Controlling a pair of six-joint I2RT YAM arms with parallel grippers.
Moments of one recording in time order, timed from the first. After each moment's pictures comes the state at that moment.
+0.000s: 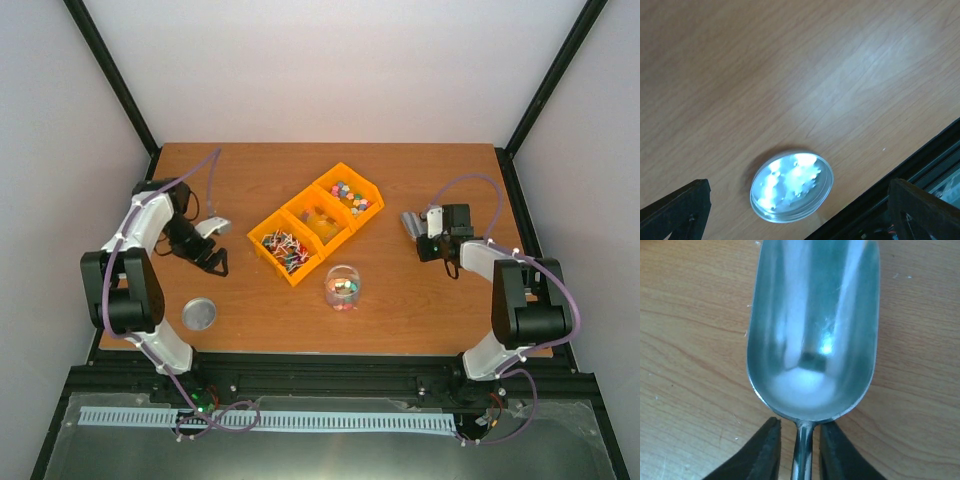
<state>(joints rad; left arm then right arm) 0.13 1.65 1.28 -1.36 0.26 0.72 0.05 1.61 0.77 -0.11 -0.18 -0.18</state>
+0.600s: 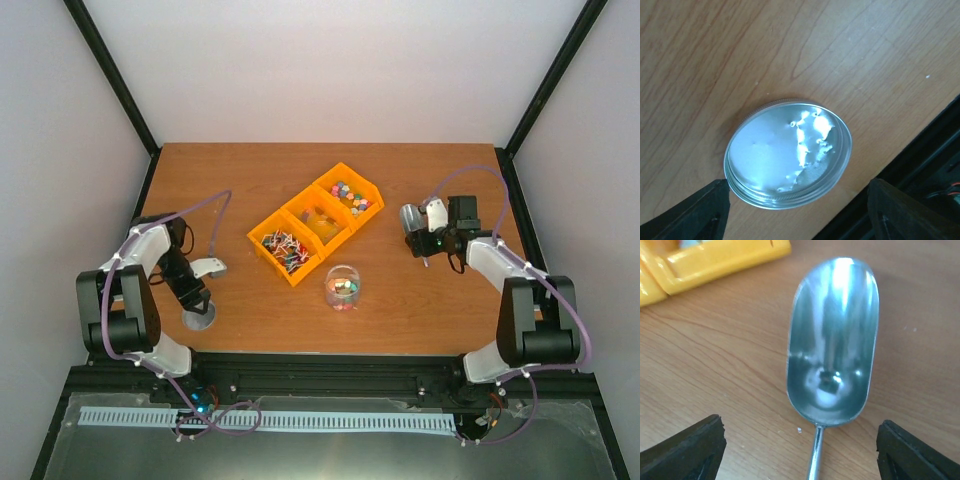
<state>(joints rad) 0.16 1.53 0.99 -1.26 0.10 1.01 0.05 1.51 0.82 -0.24 -0.27 -0.24</state>
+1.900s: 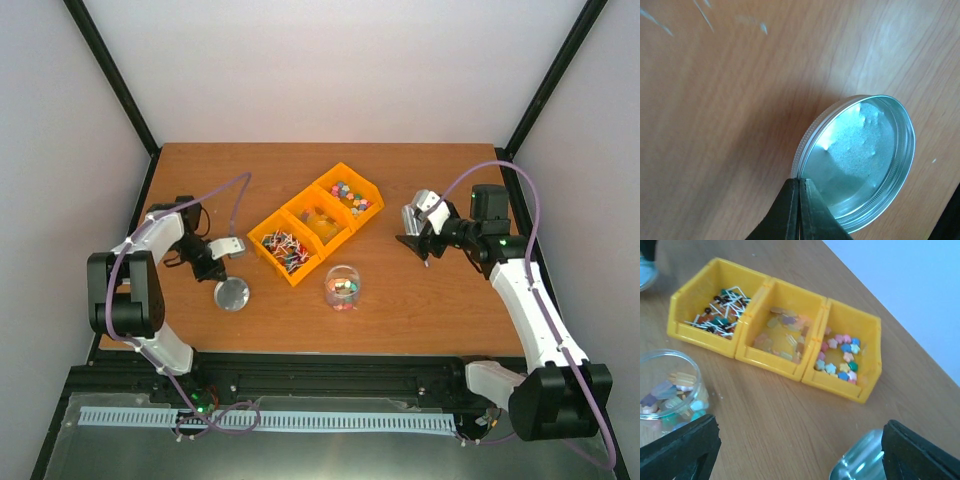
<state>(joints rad) 0.06 1.63 1.05 -1.09 0.30 1.13 0.06 1.12 0.95 -0.51 -0.69 -0.74</state>
